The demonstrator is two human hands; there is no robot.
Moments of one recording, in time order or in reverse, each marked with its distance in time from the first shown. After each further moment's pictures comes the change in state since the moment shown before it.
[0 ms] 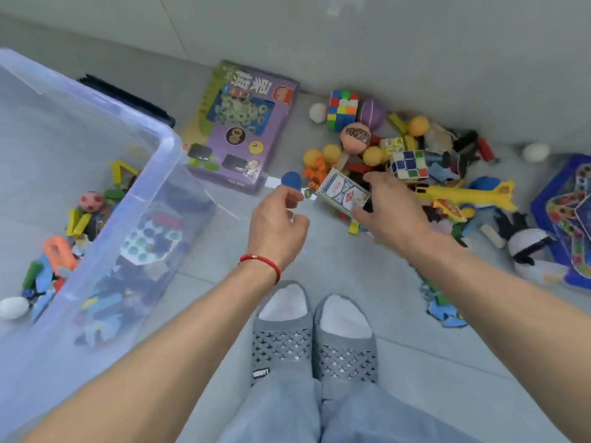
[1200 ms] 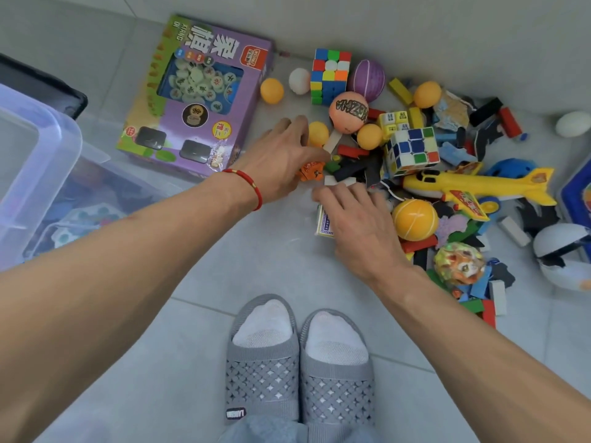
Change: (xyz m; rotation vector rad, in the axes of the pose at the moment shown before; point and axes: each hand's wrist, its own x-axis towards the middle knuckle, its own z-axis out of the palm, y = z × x) left_hand 0.134 0.004 0.034 0.845 -0.297 0.842; right_hand -0.003 -0.004 0.064 -0.193 0.157 -0.299
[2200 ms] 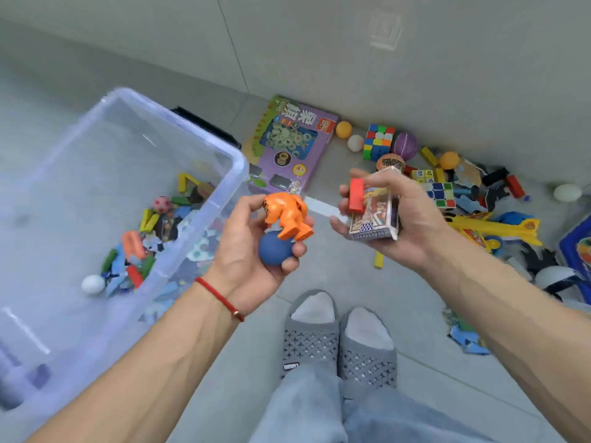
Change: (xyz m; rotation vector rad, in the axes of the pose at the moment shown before) left_hand -0.195 0.081 -0.141 -2.202 0.291 -0.911; right_hand 0.008 -0.059 -0.181 2.234 -0.401 0.710
